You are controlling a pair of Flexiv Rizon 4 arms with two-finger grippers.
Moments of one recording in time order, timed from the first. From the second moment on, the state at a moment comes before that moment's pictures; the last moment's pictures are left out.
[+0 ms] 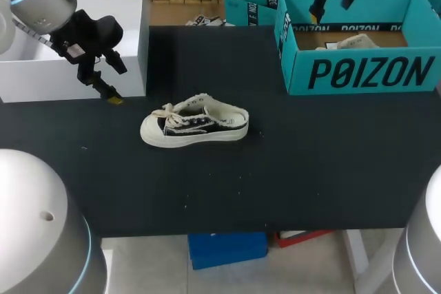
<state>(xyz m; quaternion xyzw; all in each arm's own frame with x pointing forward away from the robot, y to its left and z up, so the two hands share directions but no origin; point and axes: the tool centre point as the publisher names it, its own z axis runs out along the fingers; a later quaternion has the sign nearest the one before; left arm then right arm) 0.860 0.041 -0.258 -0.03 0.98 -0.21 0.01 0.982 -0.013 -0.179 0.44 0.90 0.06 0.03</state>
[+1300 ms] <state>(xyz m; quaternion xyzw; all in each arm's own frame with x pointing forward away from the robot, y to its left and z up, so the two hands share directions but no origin) 0.860 0.041 -0.258 -0.03 0.98 -0.21 0.01 0.967 0.013 -0.187 0.05 0.99 0.14 -0.01</state>
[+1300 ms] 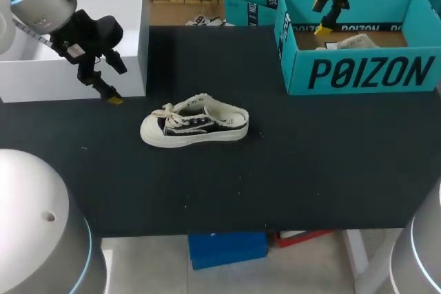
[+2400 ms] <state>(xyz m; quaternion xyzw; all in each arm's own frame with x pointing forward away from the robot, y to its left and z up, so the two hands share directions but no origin) 0.860 0.041 -0.258 -0.03 0.98 -0.21 0.01 0.922 0.131 -0.244 0.05 0.98 0.18 -0.01</state>
